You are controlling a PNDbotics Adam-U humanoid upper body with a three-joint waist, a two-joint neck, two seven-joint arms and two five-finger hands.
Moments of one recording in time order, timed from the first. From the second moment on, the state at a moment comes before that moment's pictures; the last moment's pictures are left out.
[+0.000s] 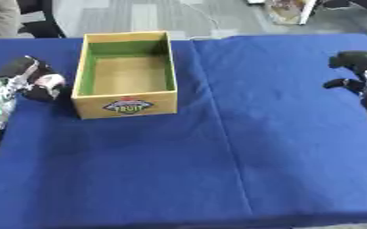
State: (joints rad) left arm -0.80 0.59 -0.02 -0.69 -0.91 -0.07 -0.06; right arm -0.34 -0.42 0.08 -1.67 -0.29 -0.08 0.17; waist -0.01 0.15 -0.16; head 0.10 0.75
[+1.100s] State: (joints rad) left arm -0.88 0.52 -0.16 -0.99 -0.76 -0.13 -0.04; right arm -0.34 -0.41 0.09 -1.67 -0.29 -0.08 0.18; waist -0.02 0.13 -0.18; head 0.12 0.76
